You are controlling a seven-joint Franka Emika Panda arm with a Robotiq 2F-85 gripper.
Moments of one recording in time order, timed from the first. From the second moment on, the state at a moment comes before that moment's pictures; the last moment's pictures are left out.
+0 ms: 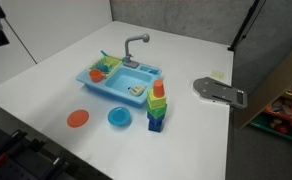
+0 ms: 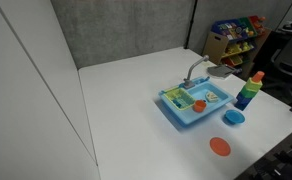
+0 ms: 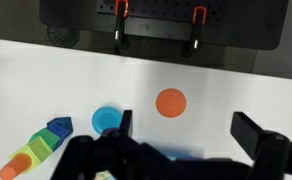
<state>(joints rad) 0.04 -0.64 0.04 -2.61 -0.03 1.80 0.00</state>
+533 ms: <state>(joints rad) -0.04 -0.42 0.05 -2.49 -0.11 2.02 0.13</state>
